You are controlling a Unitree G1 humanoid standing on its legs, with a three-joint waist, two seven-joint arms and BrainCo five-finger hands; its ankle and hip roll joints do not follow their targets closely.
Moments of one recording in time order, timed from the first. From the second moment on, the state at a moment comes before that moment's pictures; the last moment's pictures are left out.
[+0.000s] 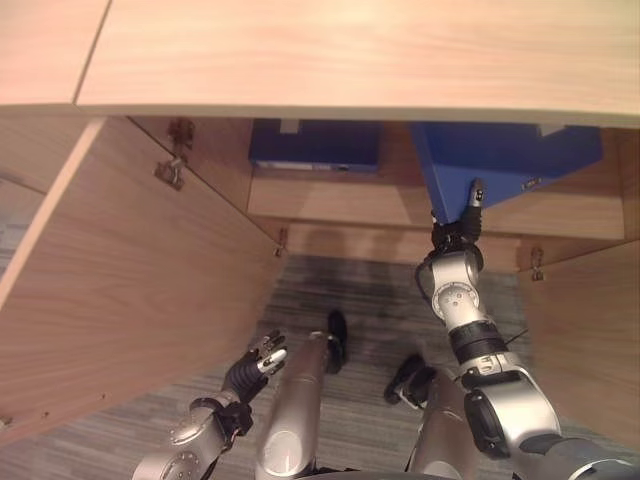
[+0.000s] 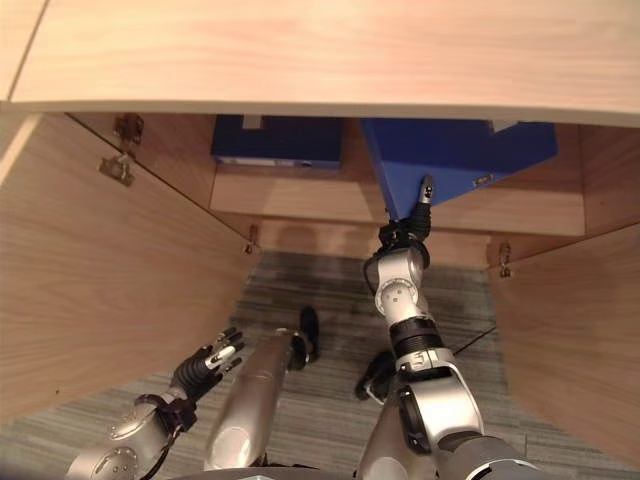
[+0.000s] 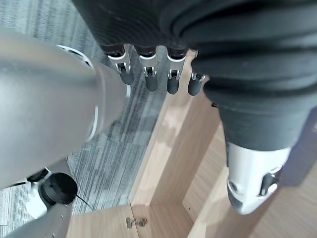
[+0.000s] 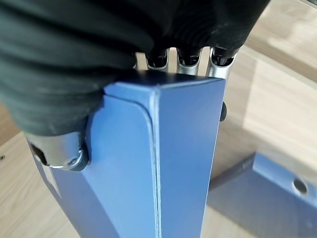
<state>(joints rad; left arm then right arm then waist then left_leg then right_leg) 0.23 0.59 -0.44 0.03 -0.94 0.02 -0.02 -0.64 -0.15 0.01 0.58 1.13 -0.33 -0.36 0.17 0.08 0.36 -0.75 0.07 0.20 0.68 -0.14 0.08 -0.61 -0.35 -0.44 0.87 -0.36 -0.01</state>
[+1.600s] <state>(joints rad) 0.22 0.68 -0.51 0.01 -1.01 -0.01 0.12 -1.30 -0.32 0.00 1.34 1.39 -0.32 -0.53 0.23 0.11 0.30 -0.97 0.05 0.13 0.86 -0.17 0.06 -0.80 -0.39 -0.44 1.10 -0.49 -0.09</state>
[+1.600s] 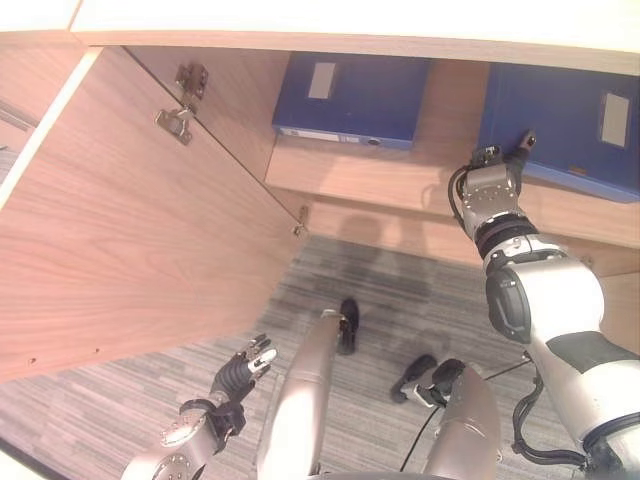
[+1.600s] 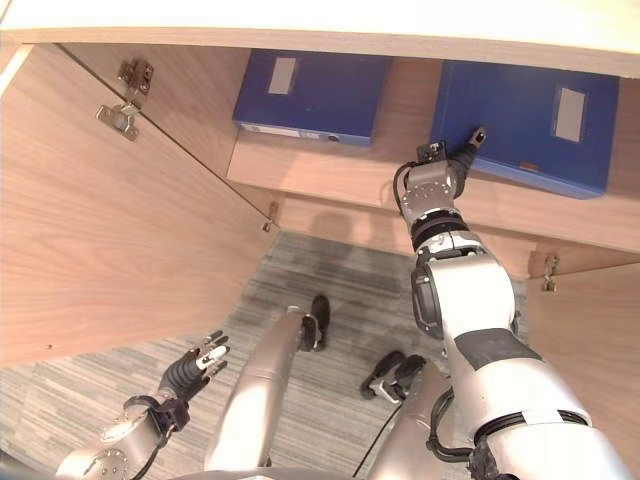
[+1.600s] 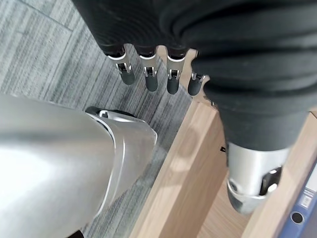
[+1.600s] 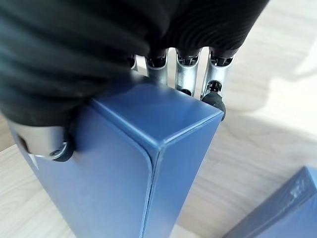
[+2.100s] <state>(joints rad) 0.24 0.69 -0.48 0.02 -1.02 -0.01 0.08 -1.30 -0.52 0.40 1.35 1.12 -0.13 -0.42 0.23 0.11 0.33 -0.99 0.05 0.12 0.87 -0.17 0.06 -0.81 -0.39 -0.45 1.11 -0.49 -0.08</state>
